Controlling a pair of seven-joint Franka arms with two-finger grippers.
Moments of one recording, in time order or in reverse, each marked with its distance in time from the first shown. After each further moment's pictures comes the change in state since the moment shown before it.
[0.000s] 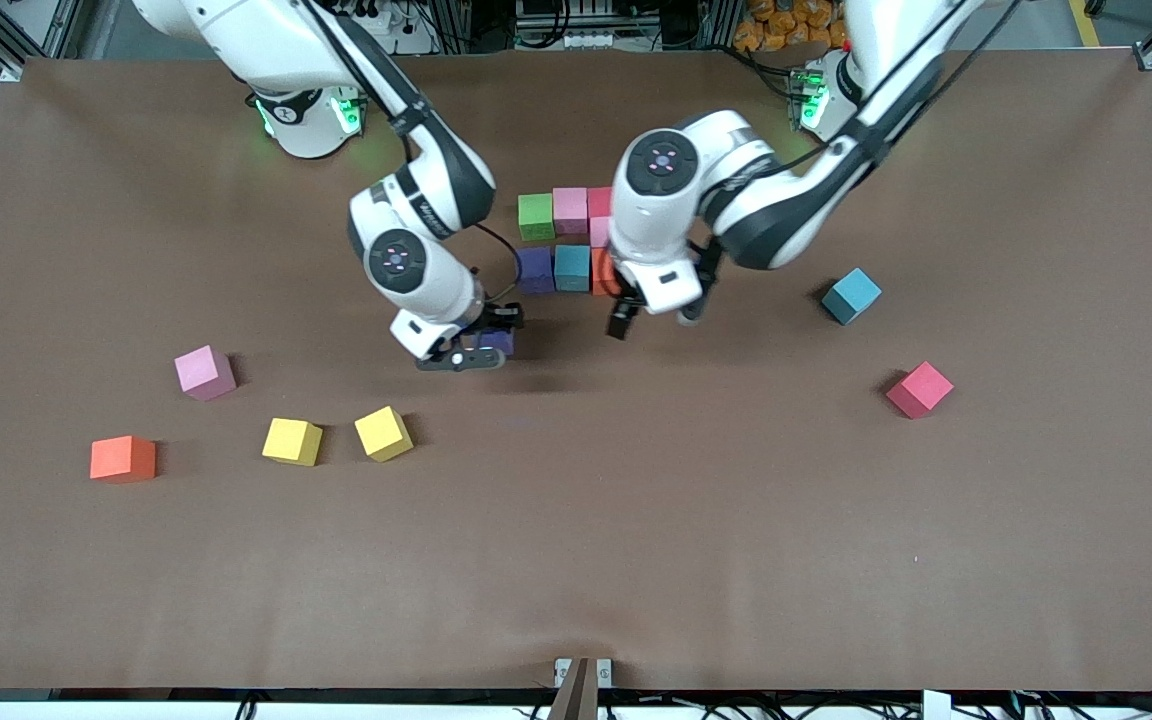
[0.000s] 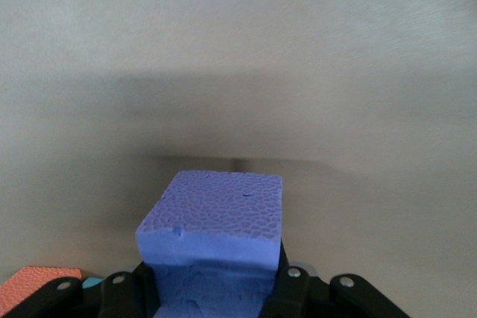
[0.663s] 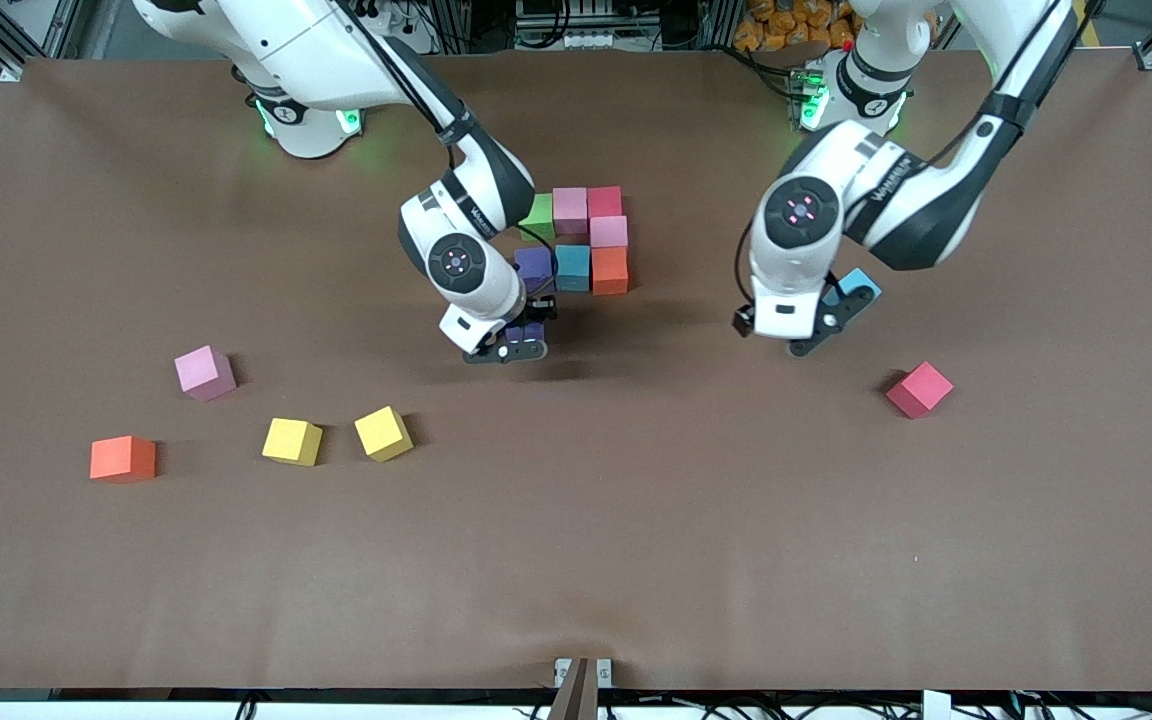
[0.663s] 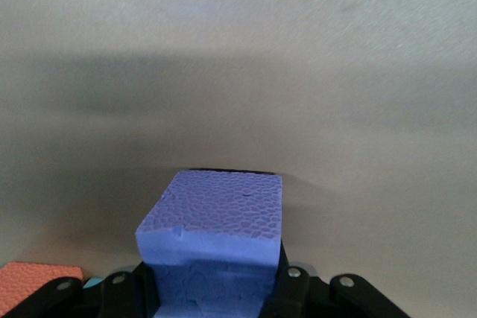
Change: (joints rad) left arm 0.257 -0.173 0.045 -0.255 -0.003 -0.060 0.709; right arm 0.083 0.082 0.000 0.037 0.001 0.020 0.030
